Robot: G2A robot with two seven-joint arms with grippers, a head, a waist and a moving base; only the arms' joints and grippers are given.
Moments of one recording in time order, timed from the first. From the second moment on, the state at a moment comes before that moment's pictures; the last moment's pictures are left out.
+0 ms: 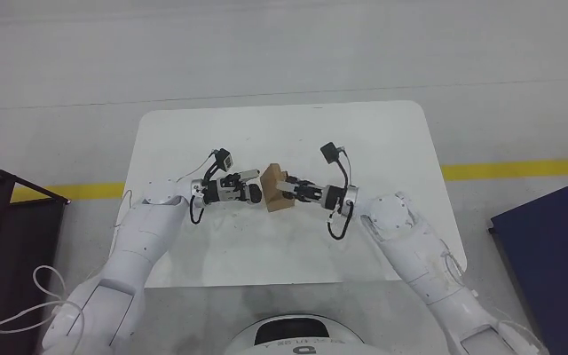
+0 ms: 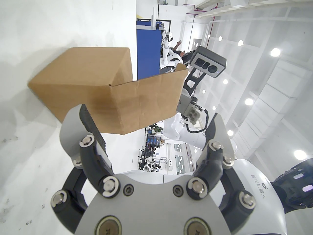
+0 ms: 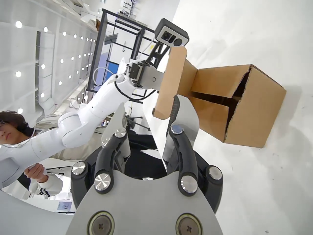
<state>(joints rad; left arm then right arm) 0.88 -1.28 -1.01 -0.67 -0.54 -0.42 -1.33 -1.33 -1.20 1.16 -1.52 0.00 -0.34 0.73</state>
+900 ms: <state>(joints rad) 0.88 -1.28 -1.01 -0.67 -0.54 -0.42 -1.33 -1.29 -1.22 1.07 -1.25 -0.16 -0.71 0.54</state>
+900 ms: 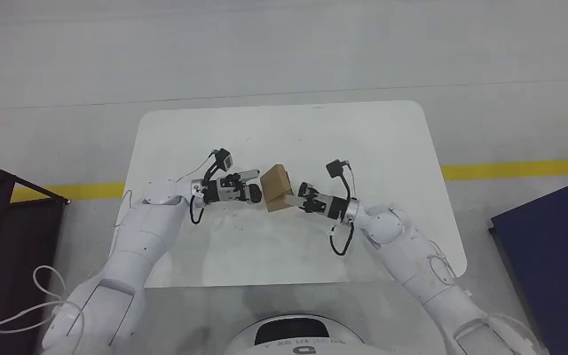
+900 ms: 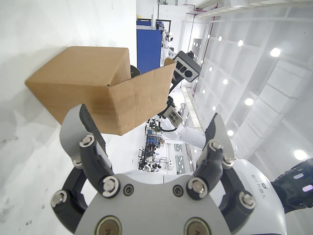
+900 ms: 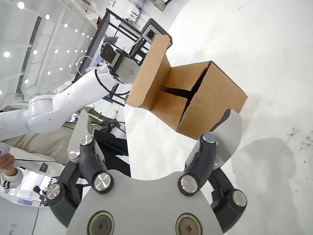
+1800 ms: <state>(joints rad) 0.89 -1.28 -1.02 -0.70 -0.52 -0.43 -1.29 -1.34 -1.19 1.12 -1.31 -0.11 -0.76 0.60</state>
